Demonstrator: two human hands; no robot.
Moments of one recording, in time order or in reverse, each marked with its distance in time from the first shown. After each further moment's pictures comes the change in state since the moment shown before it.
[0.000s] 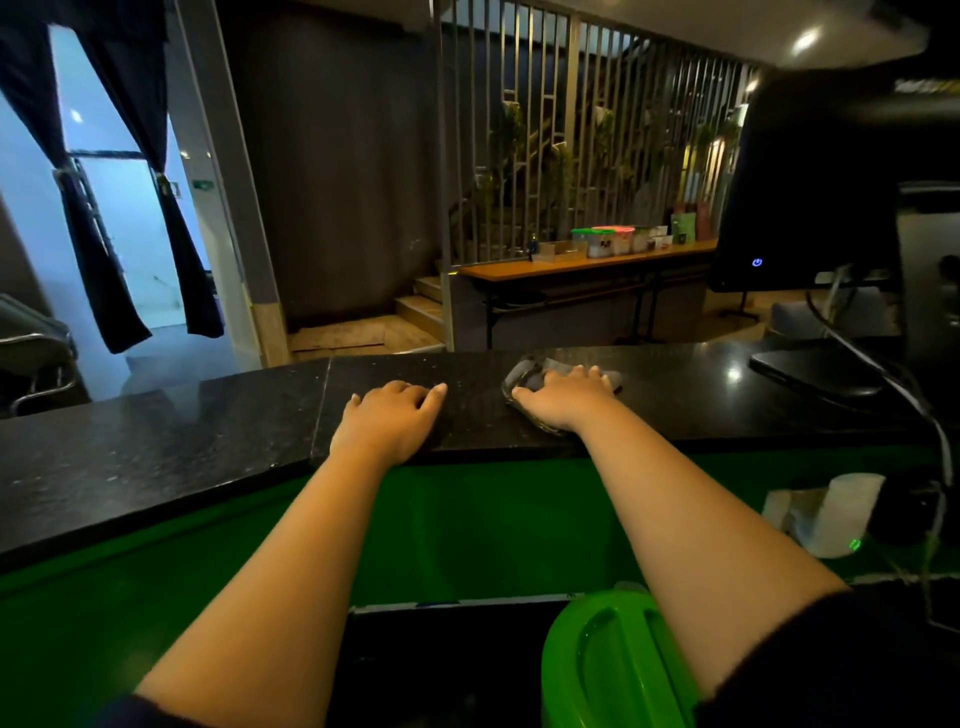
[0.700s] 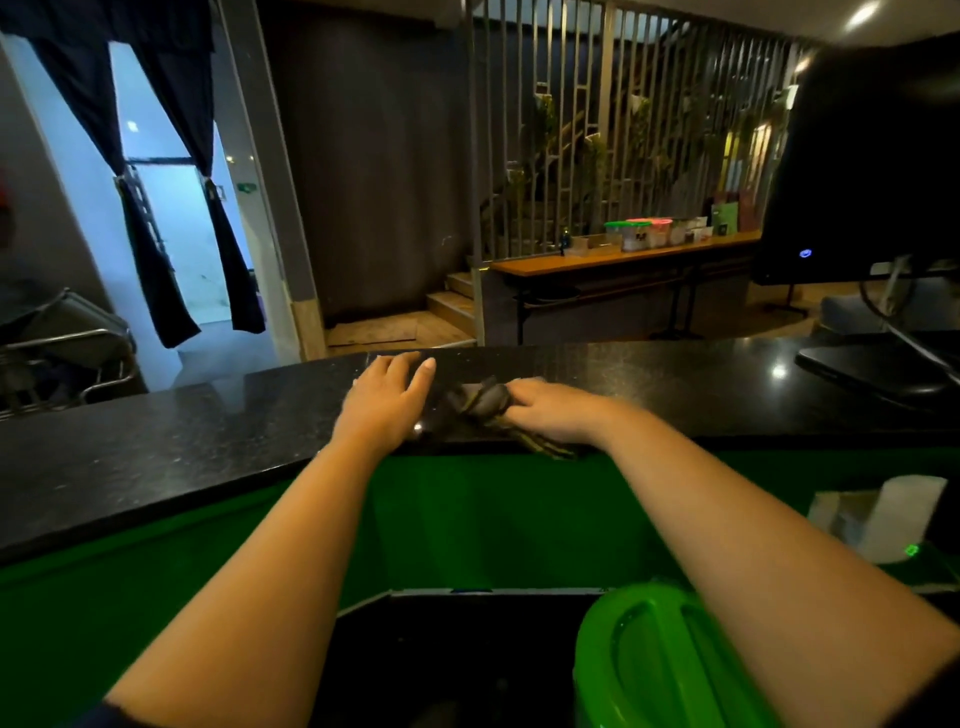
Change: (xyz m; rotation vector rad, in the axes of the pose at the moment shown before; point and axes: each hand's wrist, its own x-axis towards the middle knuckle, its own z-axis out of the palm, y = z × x) left_hand -0.012 -0.035 -0.014 -0.338 0.228 -0.048; right_hand -0.035 -0.037 0.007 0.174 -0.079 -0.565
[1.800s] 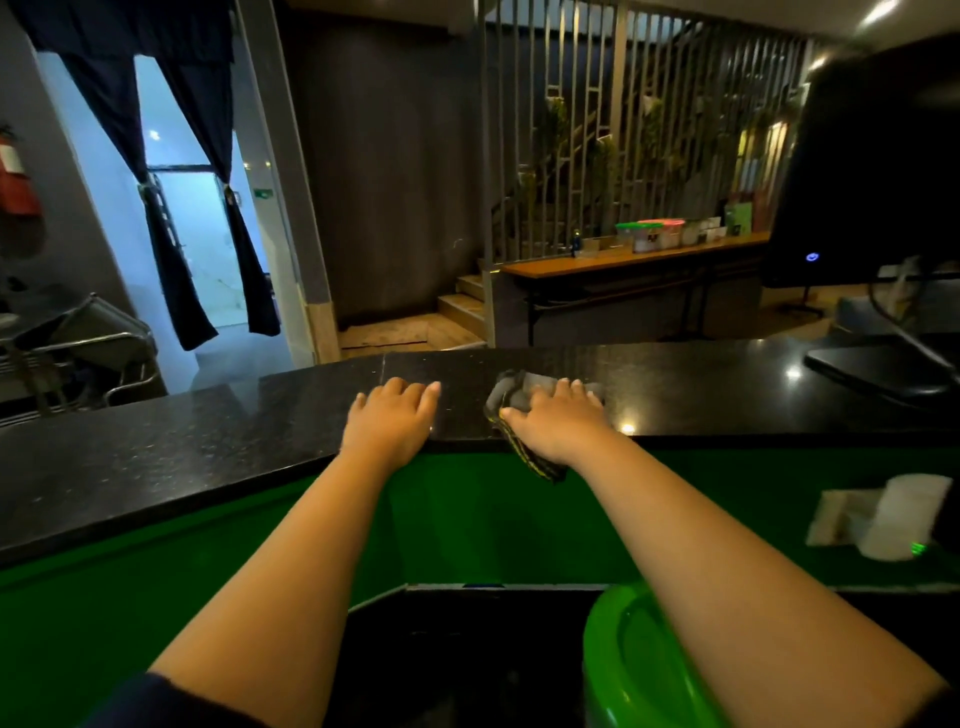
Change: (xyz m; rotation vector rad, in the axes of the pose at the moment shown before) left_hand -0.014 -0.007 -0.007 0.440 -0.171 0.015; right_hand -0.017 -0.021 0.015 -0.174 0.085 0.344
